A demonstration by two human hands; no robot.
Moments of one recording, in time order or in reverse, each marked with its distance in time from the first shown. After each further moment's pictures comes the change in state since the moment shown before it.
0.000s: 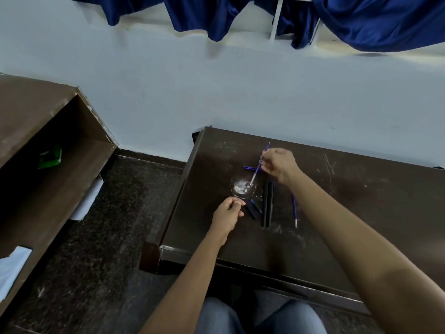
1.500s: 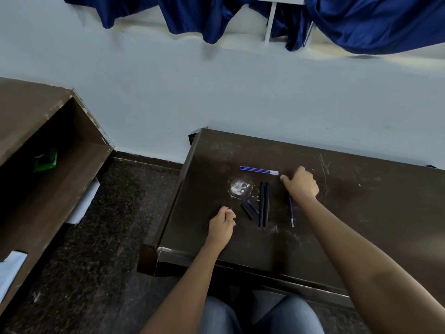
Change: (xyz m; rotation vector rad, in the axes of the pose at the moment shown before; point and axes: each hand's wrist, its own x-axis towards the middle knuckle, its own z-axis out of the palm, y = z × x) left_hand -0.004 -0.026 0.001 0.217 0.093 0.101; right_hand 0.000 0.051 -0.065 -1.065 0.362 -0.076
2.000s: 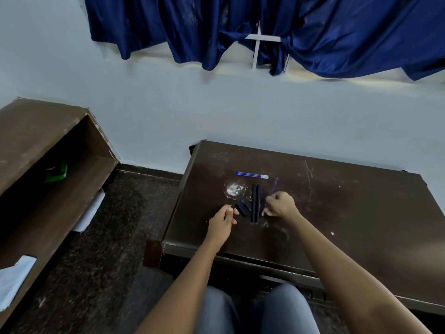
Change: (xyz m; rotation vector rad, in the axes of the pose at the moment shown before) left_hand -0.053 0.023 -0.008 0.021 -0.041 0.132; right_hand -0.087 0.013 -0.009 0.544 -0.298 0.007
